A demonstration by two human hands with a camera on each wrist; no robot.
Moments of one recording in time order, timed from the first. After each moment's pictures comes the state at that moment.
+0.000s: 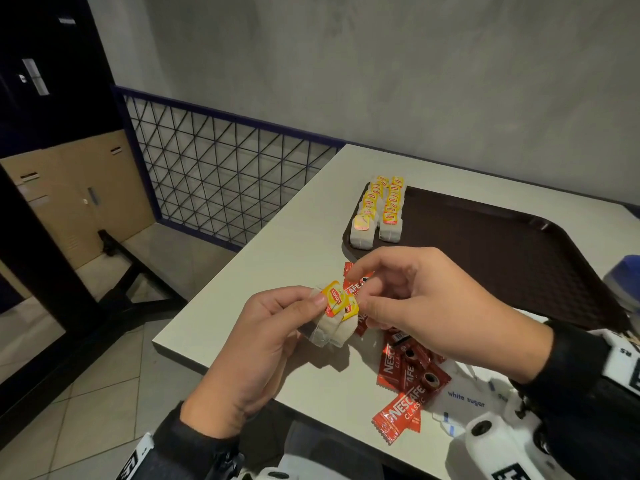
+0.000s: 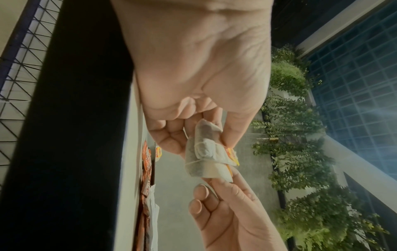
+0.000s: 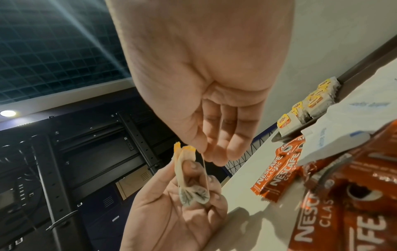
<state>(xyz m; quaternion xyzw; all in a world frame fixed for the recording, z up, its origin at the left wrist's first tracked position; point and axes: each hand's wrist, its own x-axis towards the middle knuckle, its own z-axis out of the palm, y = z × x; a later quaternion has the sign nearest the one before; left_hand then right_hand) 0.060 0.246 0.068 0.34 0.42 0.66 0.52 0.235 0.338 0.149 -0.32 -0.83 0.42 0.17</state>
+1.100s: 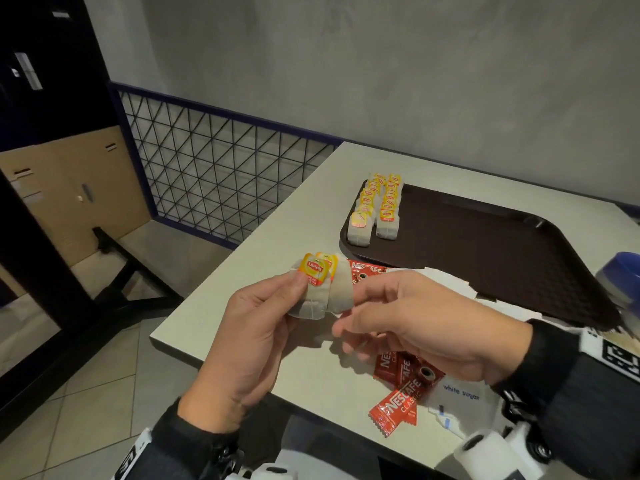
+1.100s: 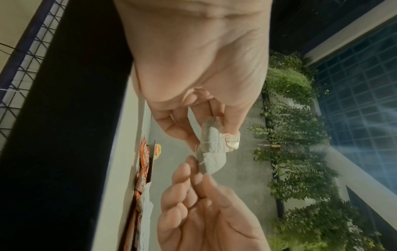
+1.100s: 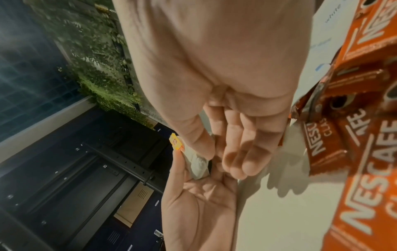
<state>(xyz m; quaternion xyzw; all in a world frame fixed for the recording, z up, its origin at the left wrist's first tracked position) 0.058 0.248 0.062 0.30 0.40 0.71 0.49 0.231 0.330 0.138 -0.39 -0.66 0.64 0.08</state>
